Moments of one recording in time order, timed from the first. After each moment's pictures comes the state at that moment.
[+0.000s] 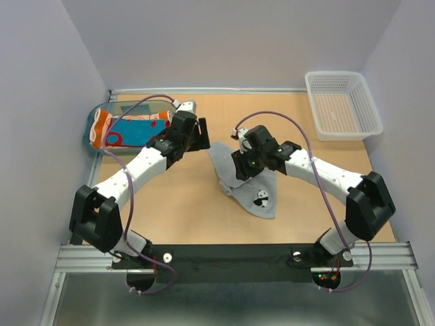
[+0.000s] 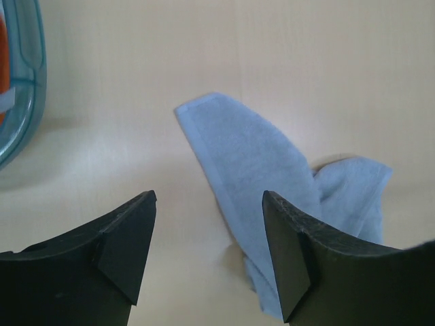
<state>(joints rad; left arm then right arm) -0.54 1.46 1.17 -0.33 -0.18 -0.49 0.70 1.51 1.14 -0.52 -0.17 0.18</state>
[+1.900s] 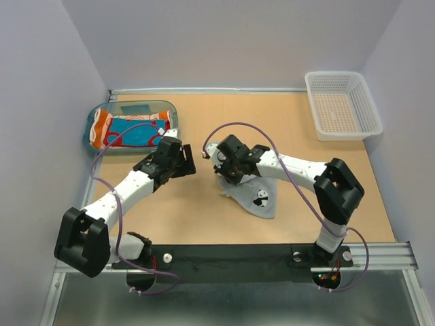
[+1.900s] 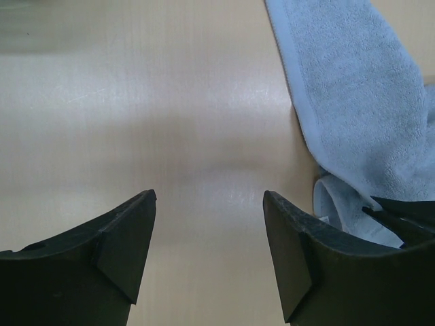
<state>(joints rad) -0.47 1.22 0.78 -0.36 -0.12 -0.53 0.85 1.80 1.29 -0.52 -0.09 -0.21</state>
